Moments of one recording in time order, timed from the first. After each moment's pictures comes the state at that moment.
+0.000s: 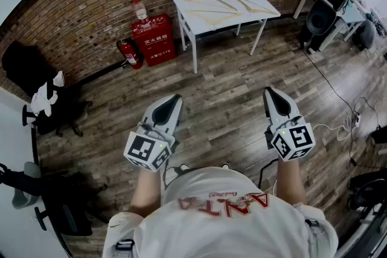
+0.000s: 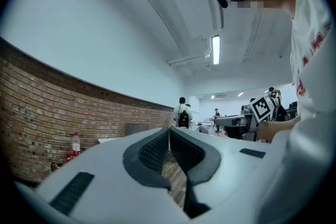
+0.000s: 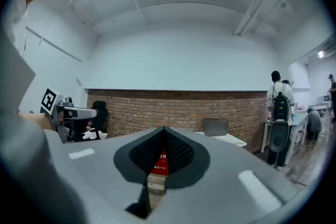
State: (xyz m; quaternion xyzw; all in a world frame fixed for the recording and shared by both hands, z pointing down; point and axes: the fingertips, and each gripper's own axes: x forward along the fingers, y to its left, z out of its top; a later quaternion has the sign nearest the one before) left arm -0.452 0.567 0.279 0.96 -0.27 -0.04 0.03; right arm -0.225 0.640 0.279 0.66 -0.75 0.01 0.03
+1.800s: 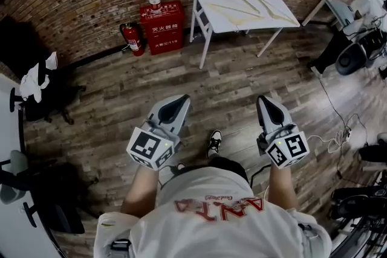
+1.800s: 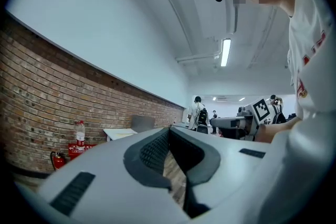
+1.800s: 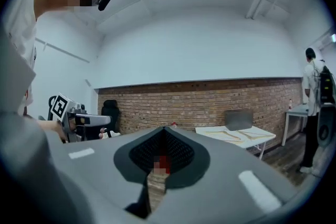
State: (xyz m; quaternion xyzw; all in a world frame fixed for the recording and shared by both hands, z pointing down) left arm -0.519 0.458 0.339 0.96 -0.26 -0.03 0.08; right arm -0.334 0.519 0.323 0.60 -0.80 0.04 0.03
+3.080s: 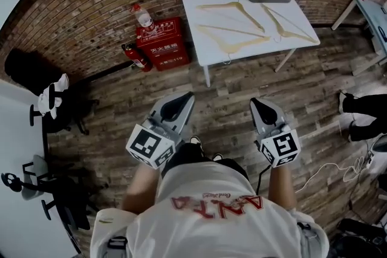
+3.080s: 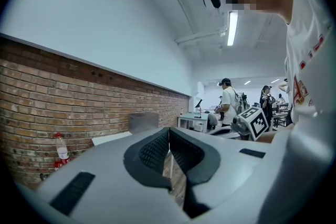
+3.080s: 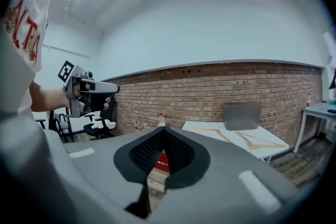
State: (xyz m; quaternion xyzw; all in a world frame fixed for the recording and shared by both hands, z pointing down) left arm -0.252 0.261 0.311 0.96 -0.28 0.04 0.05; right arm -0.097 0.300 0.385 0.54 -0.84 0.06 0.08
